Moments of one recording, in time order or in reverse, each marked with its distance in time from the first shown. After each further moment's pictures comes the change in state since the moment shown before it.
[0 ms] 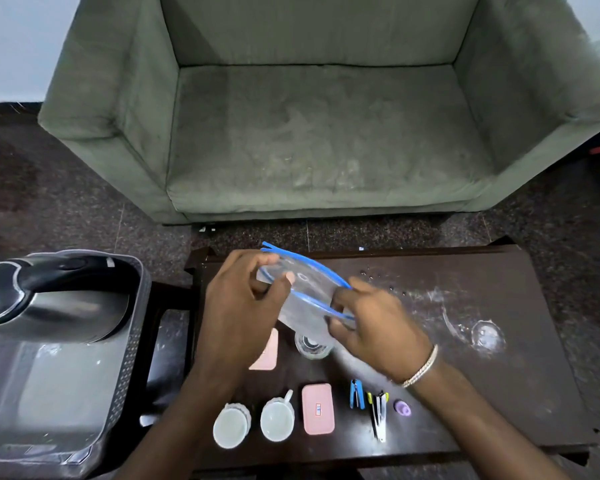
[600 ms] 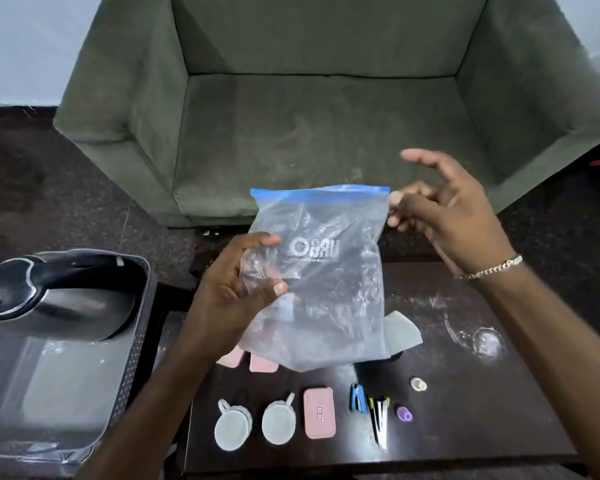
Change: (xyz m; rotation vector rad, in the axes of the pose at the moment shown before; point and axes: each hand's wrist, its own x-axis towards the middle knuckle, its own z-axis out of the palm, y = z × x) left_hand 0.013 -0.024 -0.026 -0.367 -0.222 0.132; right_hand 0.056 0.032 -0.102 1.001 0.344 -0.018
